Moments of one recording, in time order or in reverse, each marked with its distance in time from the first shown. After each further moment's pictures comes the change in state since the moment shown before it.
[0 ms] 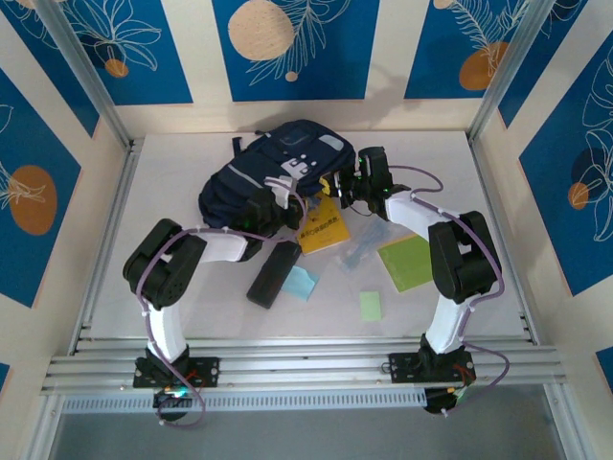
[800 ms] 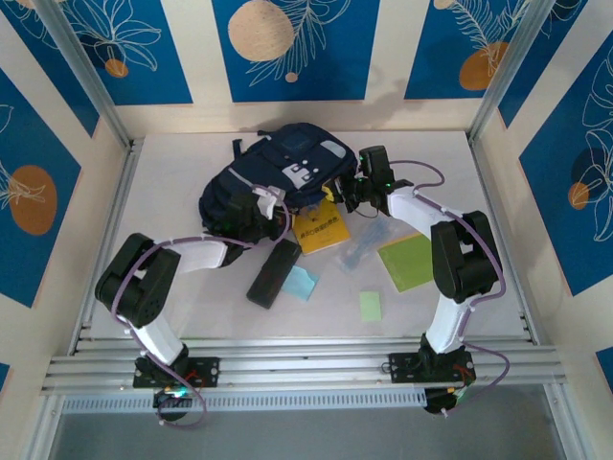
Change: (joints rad) left arm 0.077 -0.185 -0.133 -0.211 0.230 0.060; right arm -0.027 0.000 0.049 -0.204 -0.034 -0.220
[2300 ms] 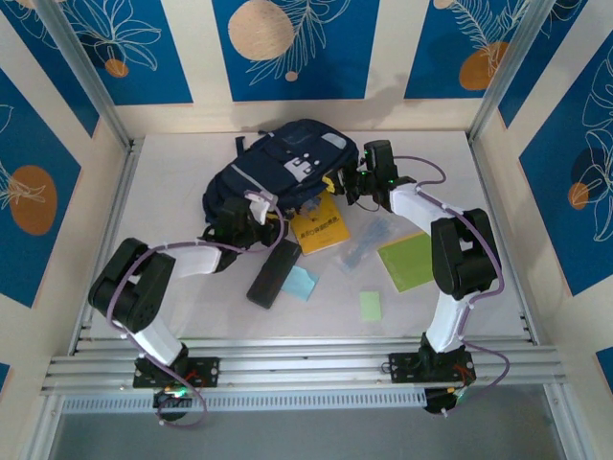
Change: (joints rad) left arm 0.024 -0.027 -0.067 0.028 -0.083 0.064; right arm -0.019 0.023 0.029 0.094 -0.063 0.067
